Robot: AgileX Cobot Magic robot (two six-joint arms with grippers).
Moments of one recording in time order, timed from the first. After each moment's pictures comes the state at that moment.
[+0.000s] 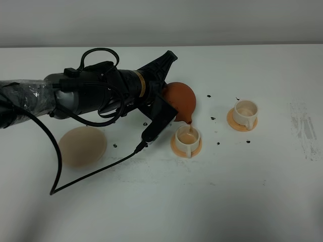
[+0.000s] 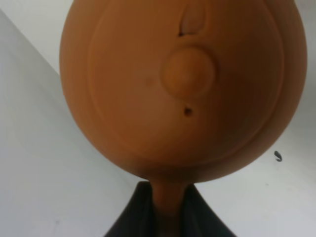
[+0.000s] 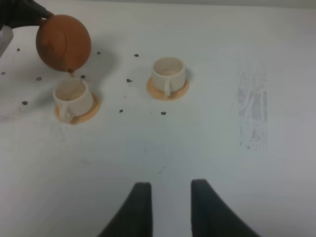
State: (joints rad) left arm -0.60 2.01 -1.30 0.71 0.05 1.25; right arm -0.08 -0.01 -0.50 0.27 1.09 -0.29
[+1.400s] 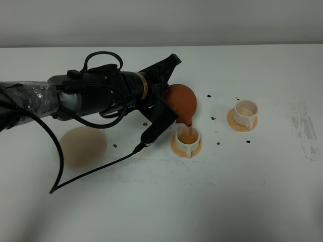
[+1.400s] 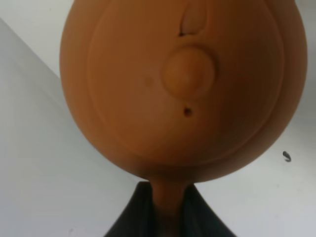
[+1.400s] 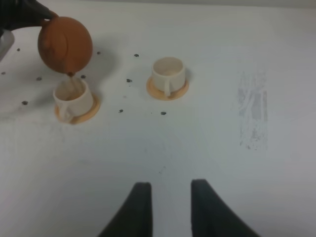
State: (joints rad) left arm -0.61 2.03 -1.30 0.76 0.04 1.25; right arm -0.08 -0.01 -0.50 0.27 1.09 -0.29
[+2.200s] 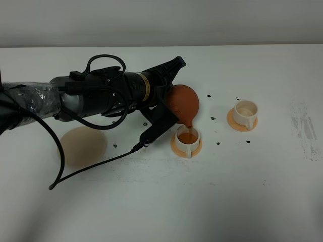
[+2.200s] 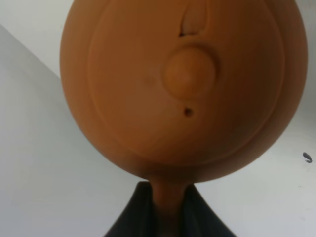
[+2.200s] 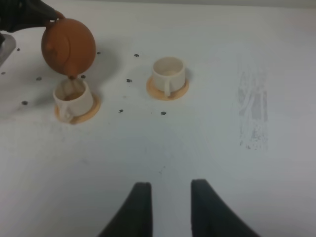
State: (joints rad) left arm -0.62 2.03 -1.30 0.84 0.01 1.25; right arm -0.08 -0.01 -0.50 0.27 1.09 -0.29
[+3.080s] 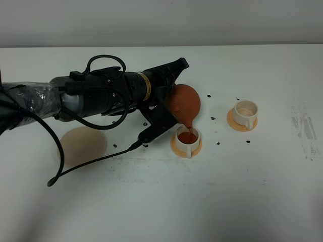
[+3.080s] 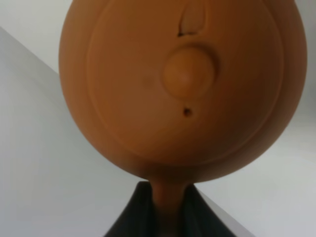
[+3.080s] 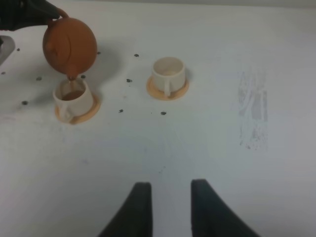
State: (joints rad) left arm -0.62 2.03 -1.30 0.85 -0.01 1.31; right arm -0.08 -0.01 -0.50 0.27 1.09 -0.29
